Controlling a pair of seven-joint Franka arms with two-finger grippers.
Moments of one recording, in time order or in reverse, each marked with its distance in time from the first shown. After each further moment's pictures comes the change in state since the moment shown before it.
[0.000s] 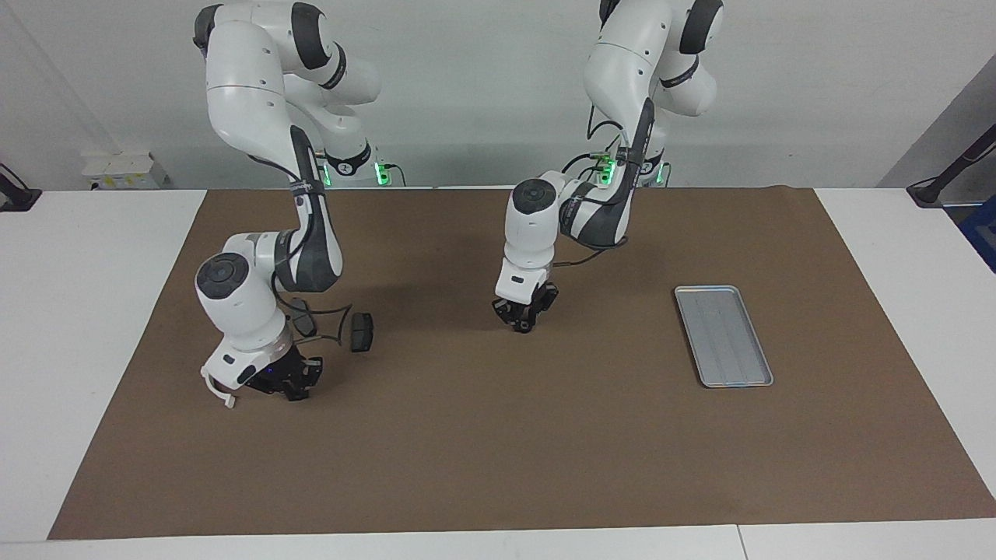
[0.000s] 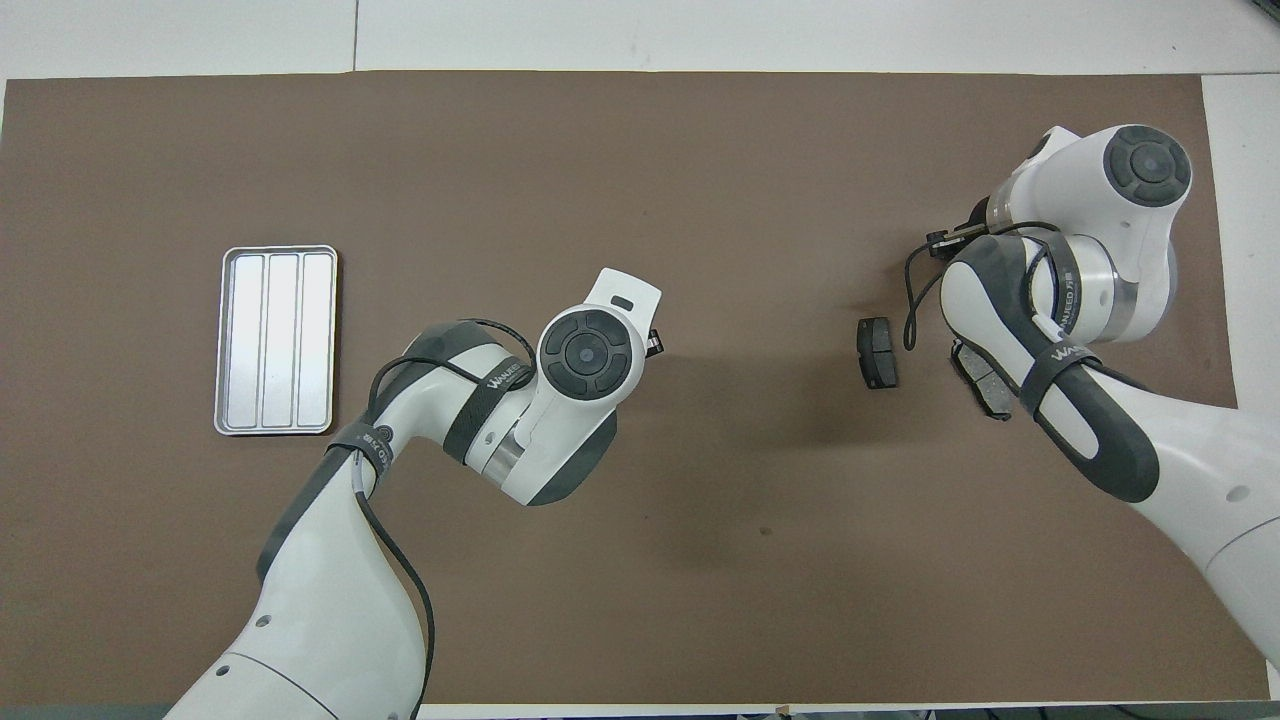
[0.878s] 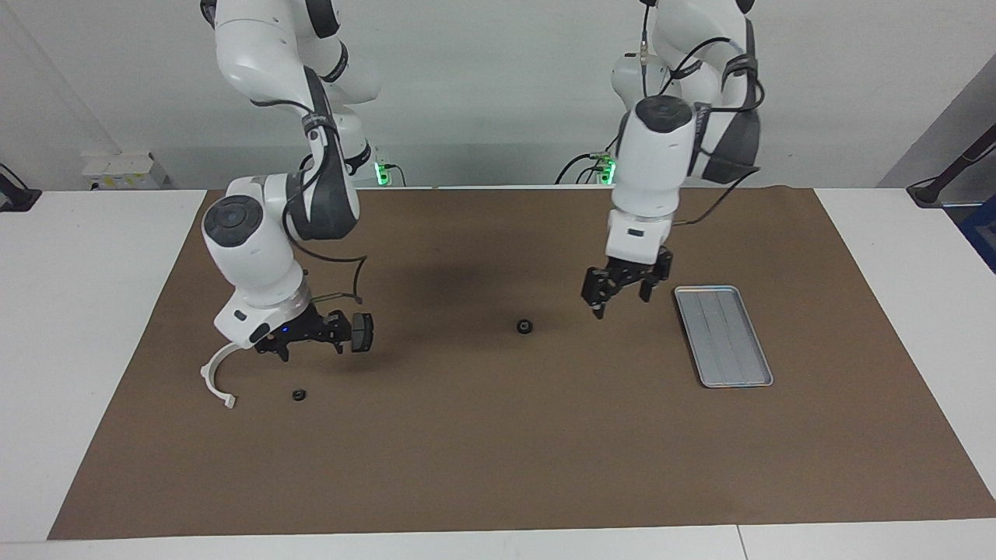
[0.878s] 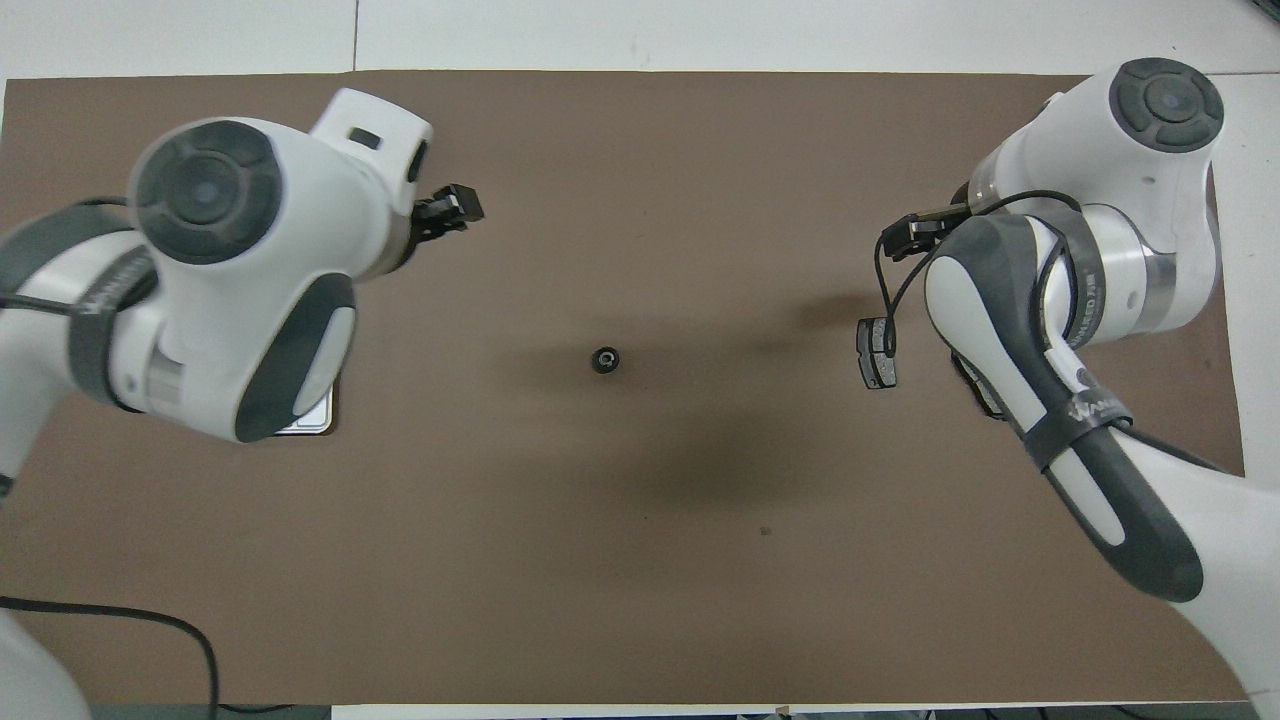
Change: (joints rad) left arm 0.286 -0.267 0.038 0.161 0.048 -0.276 0.327; right arm 0.139 -0.187 0.014 0.075 0.005 -0.348 0.298
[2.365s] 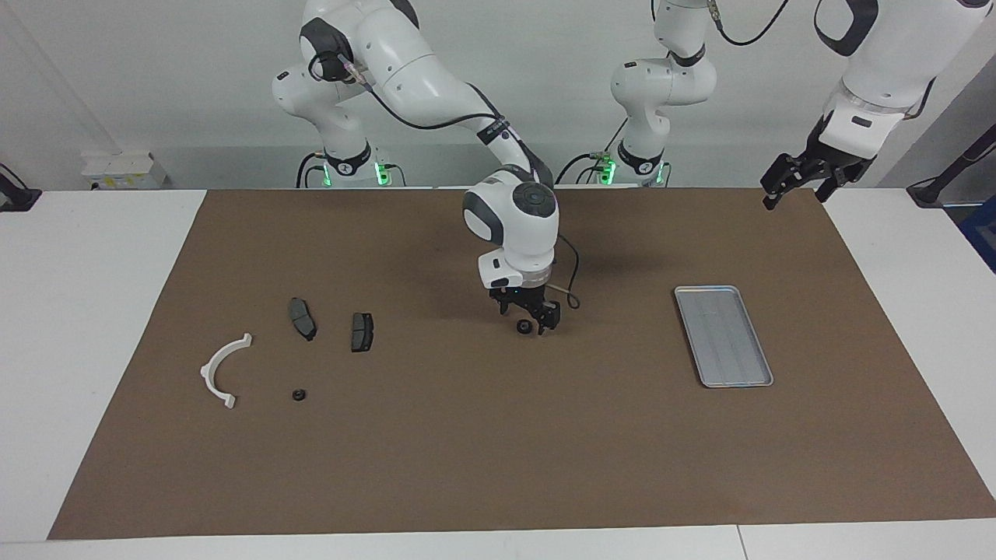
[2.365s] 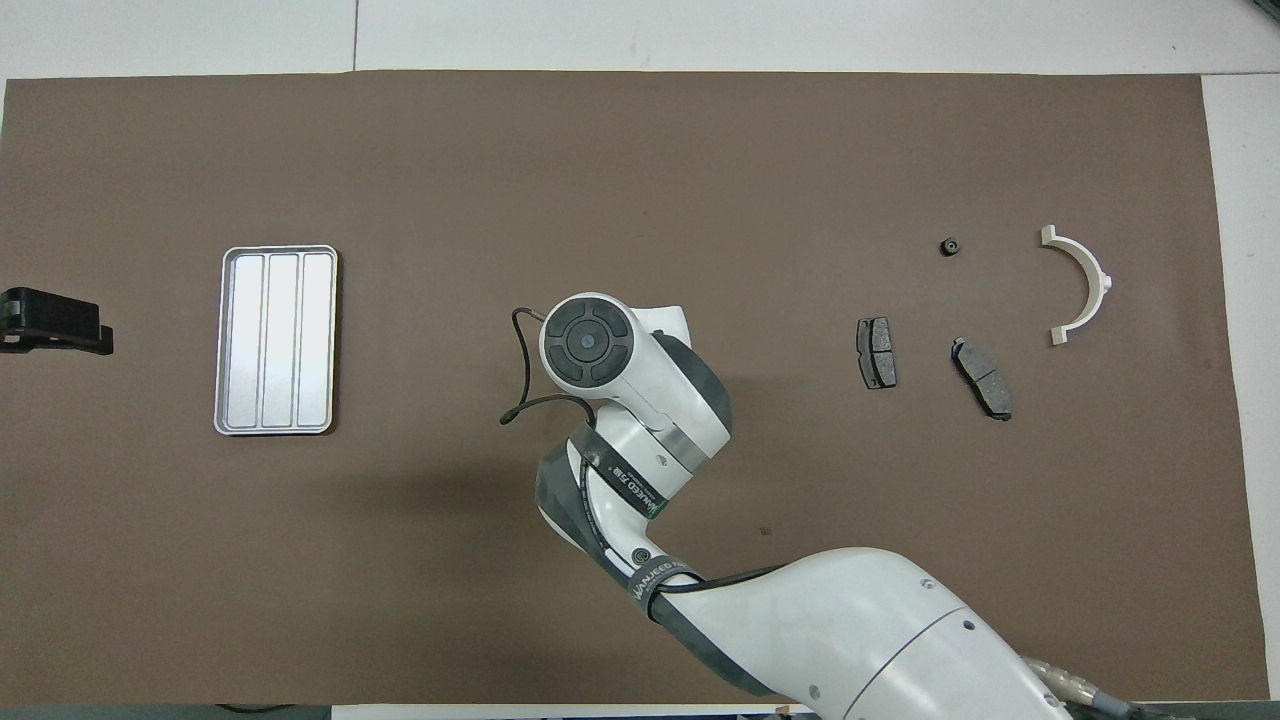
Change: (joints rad) left arm 0.385 -0.249 -0.023 0.030 -0.108 -0.538 0.637; right arm 0.525 0.258 0.004 0.062 -0.078 0.245 1.229
